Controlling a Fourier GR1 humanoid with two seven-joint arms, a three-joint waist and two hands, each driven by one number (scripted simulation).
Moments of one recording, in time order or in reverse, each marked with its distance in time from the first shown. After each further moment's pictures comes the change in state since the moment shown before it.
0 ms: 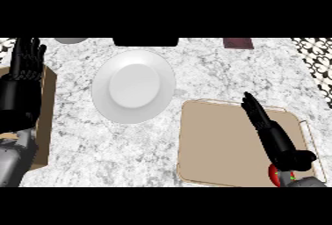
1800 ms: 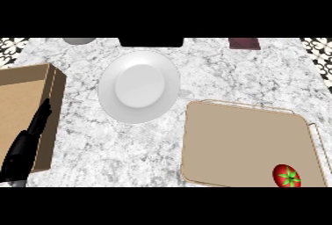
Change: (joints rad) left arm 0.369 0.059 -0.047 0.119 -0.114 -0.099 -0.029; right arm 1.065 0.001 -0.300 -0.802 0.052 -0.558 0.113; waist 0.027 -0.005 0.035
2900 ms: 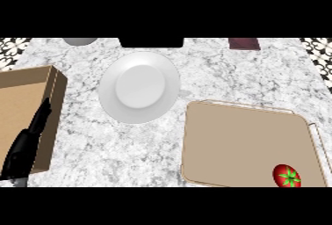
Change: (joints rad) left arm -0.012 -0.051 0.056 0.029 -0.062 -0.044 -0.002; right arm -0.392 -0.258 0.036 0.297 0.112 0.274 0.503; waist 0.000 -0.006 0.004
